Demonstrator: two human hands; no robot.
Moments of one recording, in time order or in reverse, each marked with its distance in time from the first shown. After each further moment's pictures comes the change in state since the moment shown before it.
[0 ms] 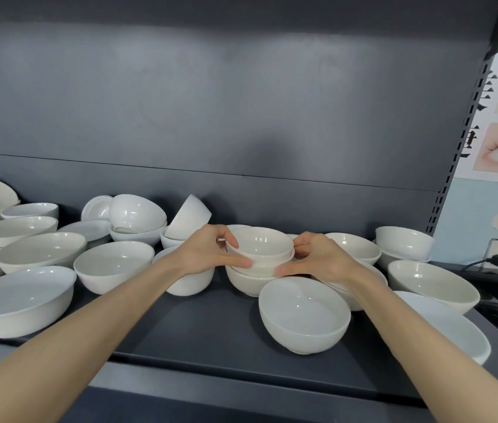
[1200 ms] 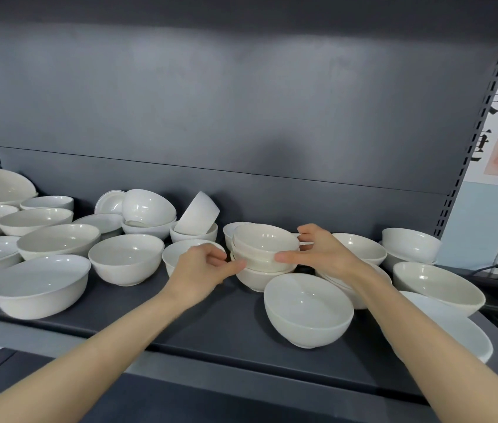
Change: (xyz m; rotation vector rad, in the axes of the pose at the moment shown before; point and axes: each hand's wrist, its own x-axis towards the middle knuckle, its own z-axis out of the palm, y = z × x) left_hand -0.056 -0.006 0.022 -0.092 0.315 -0.154; right_hand 0.003 -0.004 0.006 0.073 0.035 0.003
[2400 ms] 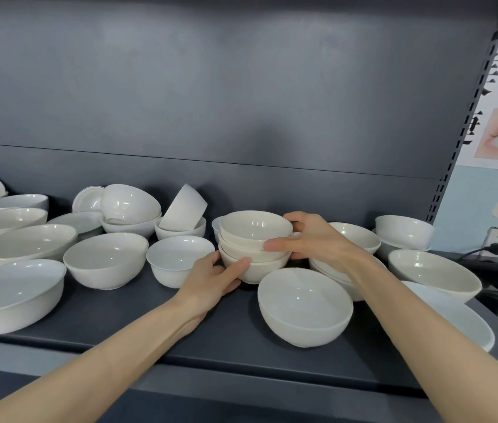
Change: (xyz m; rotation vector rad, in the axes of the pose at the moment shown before) left_hand 0.001 -0.009 0.033 -0.483 -0.178 -0.153; right_hand 0.003 -0.014 0.000 0.095 -0.028 0.017
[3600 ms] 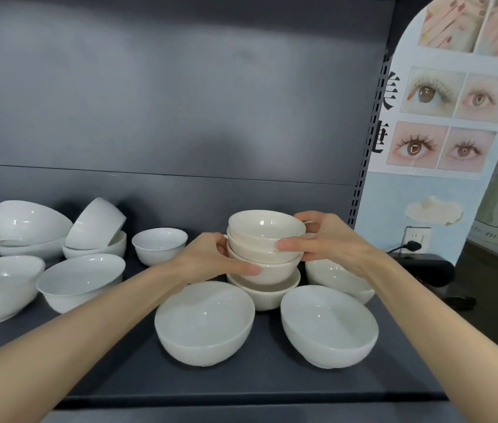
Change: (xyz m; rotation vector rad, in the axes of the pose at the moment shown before) left_hand 0.040 0.053 0.111 0.585 -0.286 0.071; right_hand -0.071 0.021 -0.127 -0.044 0.208 0.060
